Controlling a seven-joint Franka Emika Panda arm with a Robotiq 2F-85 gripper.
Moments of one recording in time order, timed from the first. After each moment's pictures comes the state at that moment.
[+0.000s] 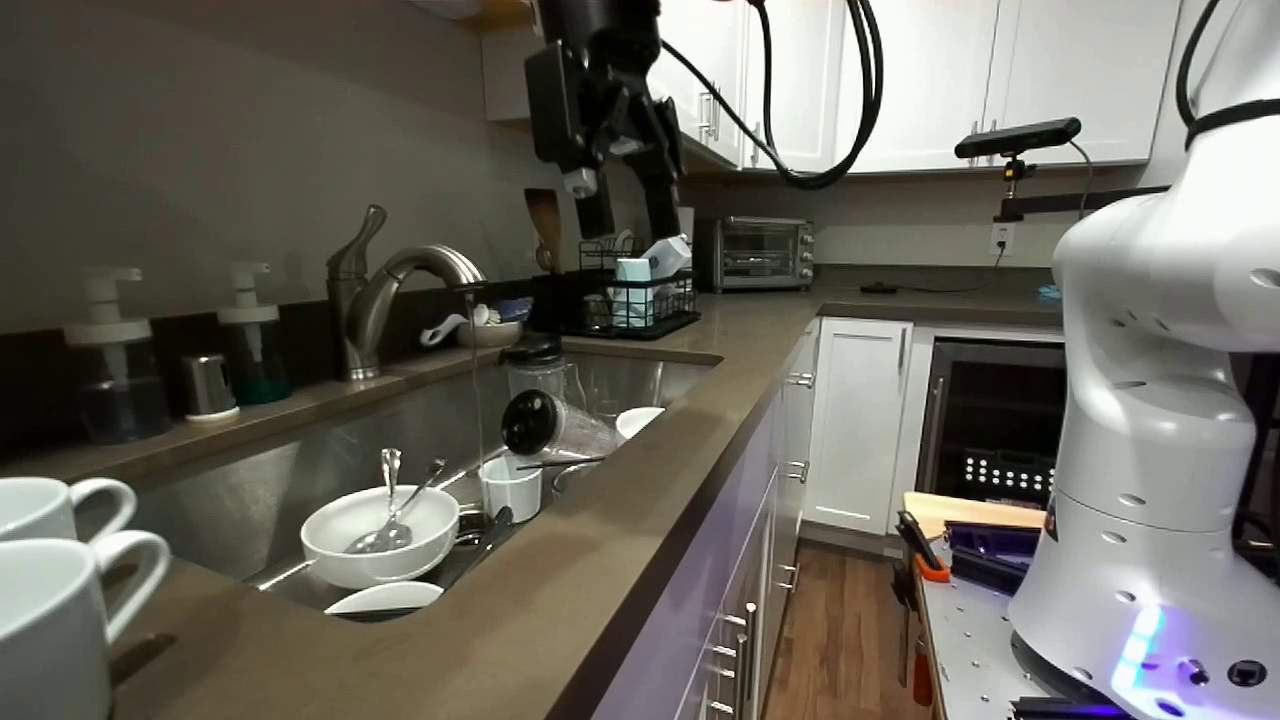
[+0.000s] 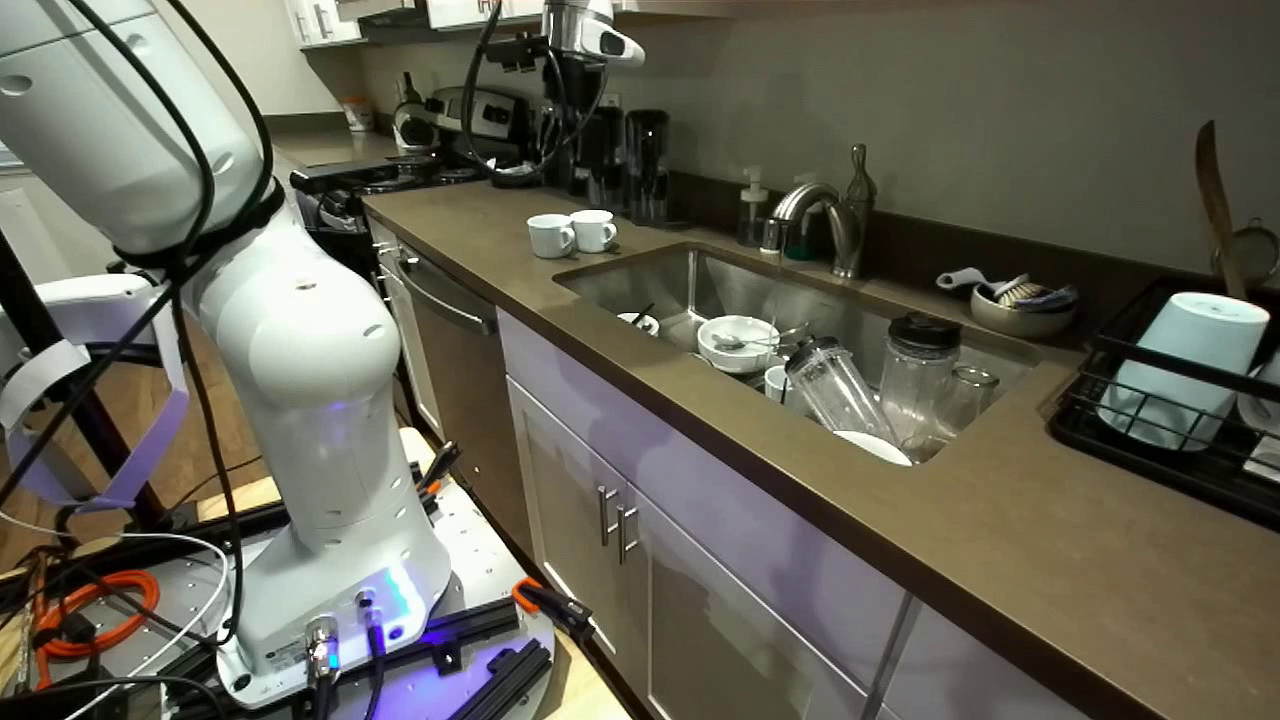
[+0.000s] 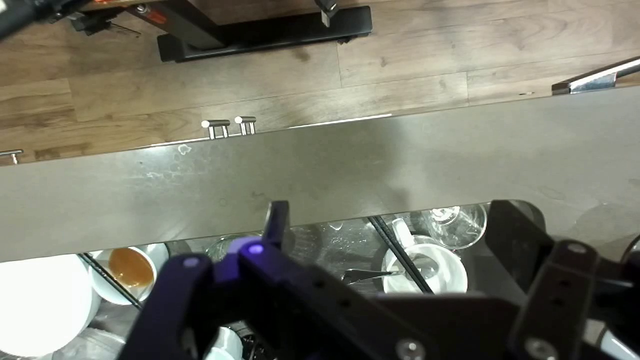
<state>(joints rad) 0.10 -0.32 0.26 -2.16 0.15 1.67 0.46</state>
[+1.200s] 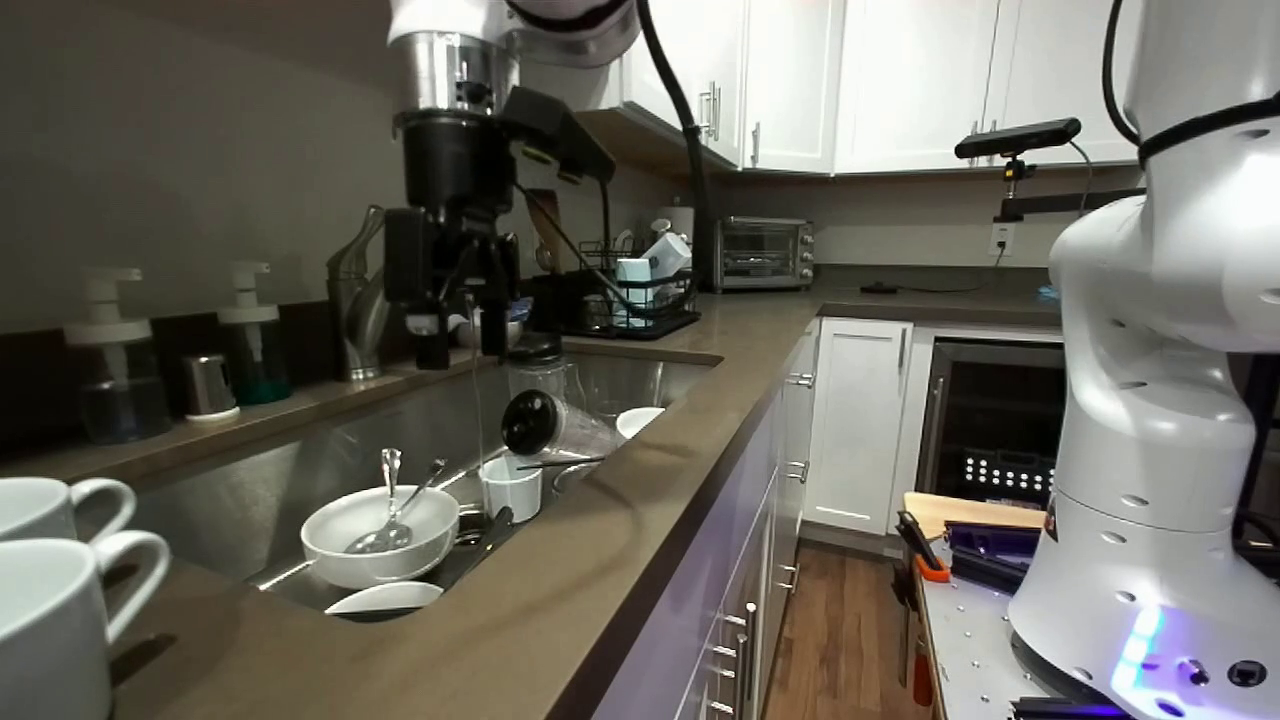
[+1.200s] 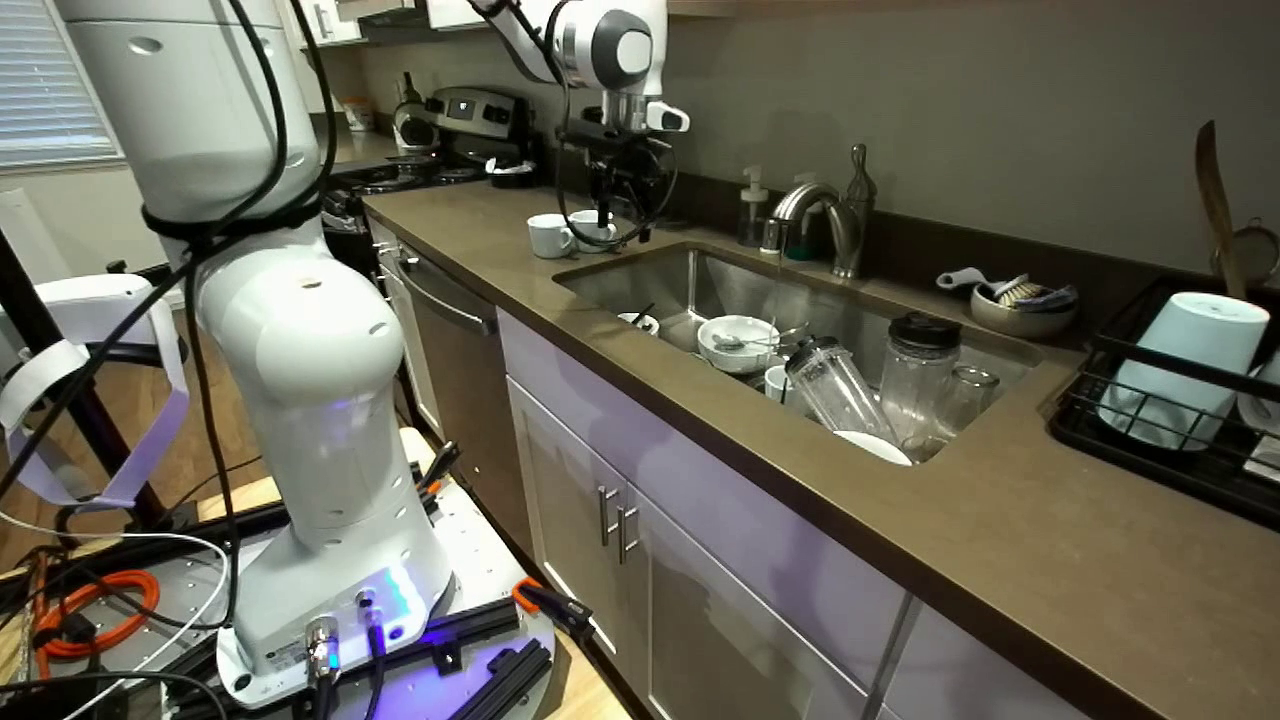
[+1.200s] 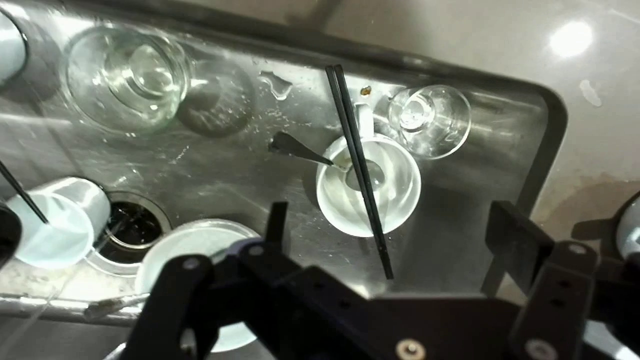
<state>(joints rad) 0.13 0.01 0.23 -2.08 0.10 2.10 0.11</state>
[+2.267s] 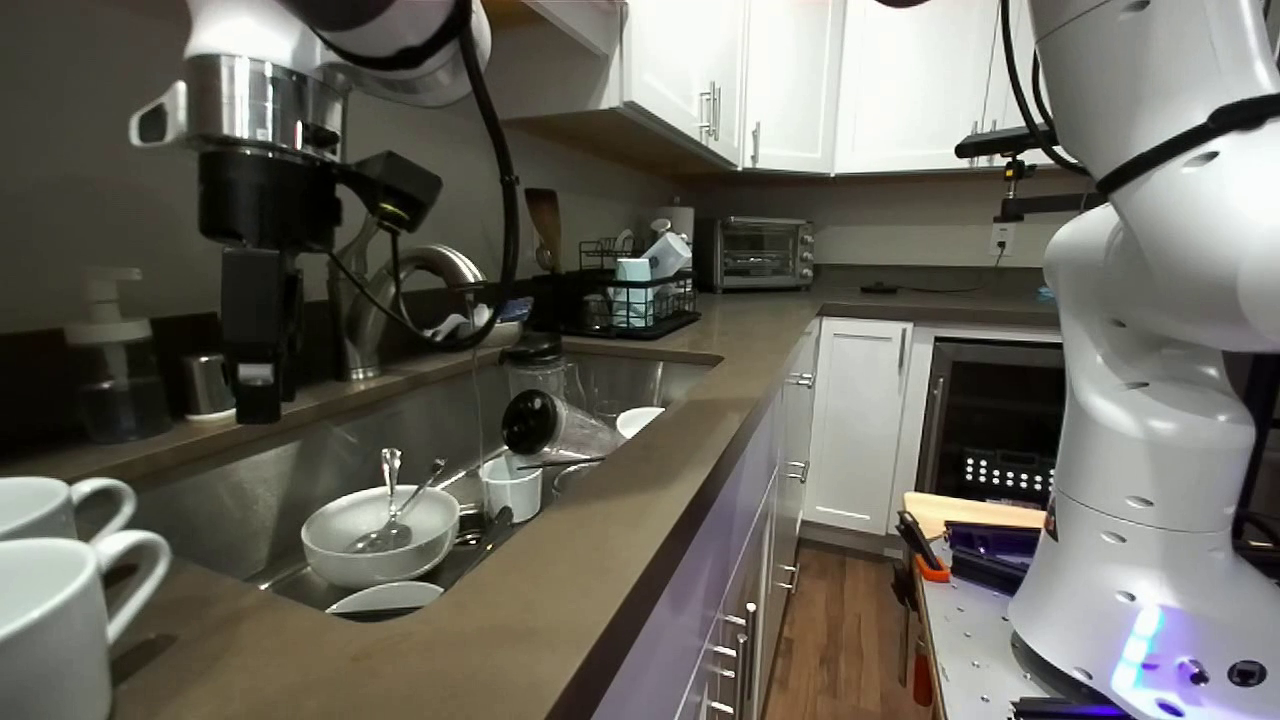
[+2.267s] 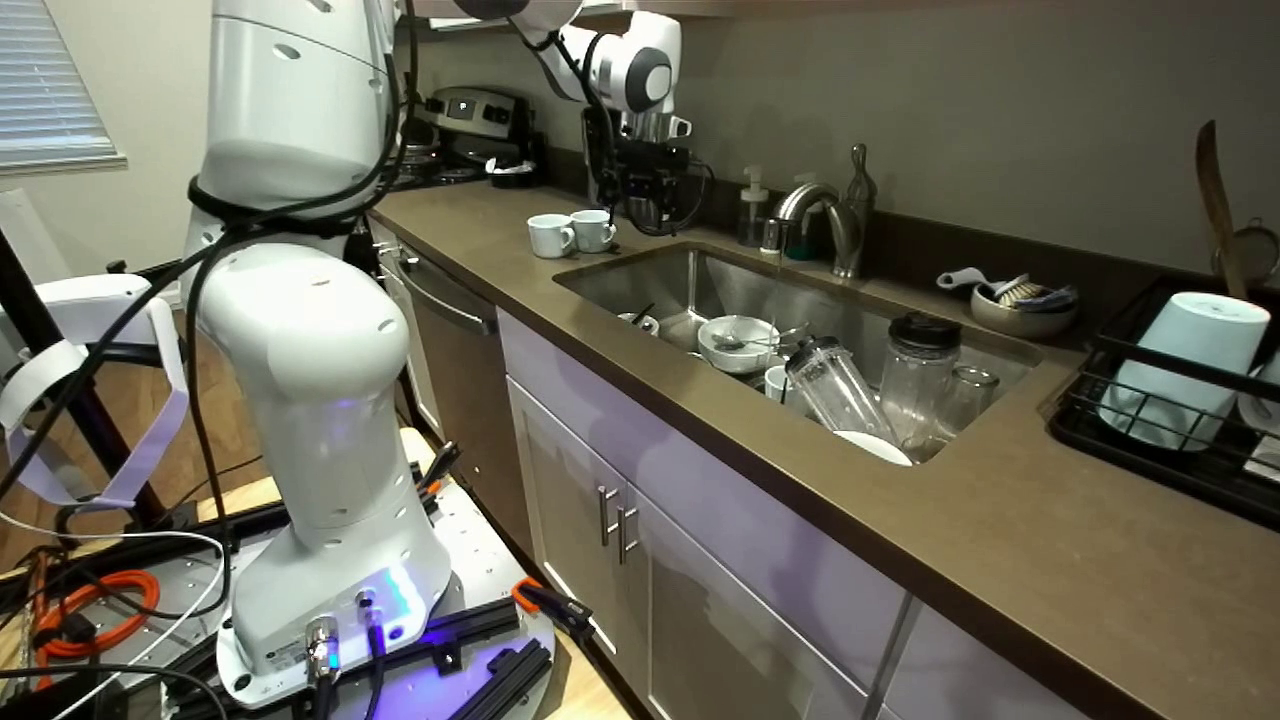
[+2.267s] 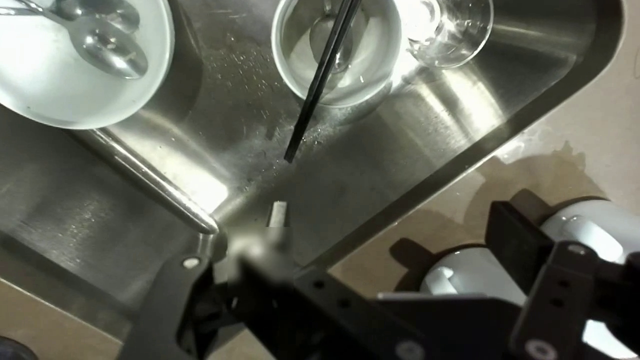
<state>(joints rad) 0.18 0.36 0.27 -1.69 0.06 2.11 -0.47</state>
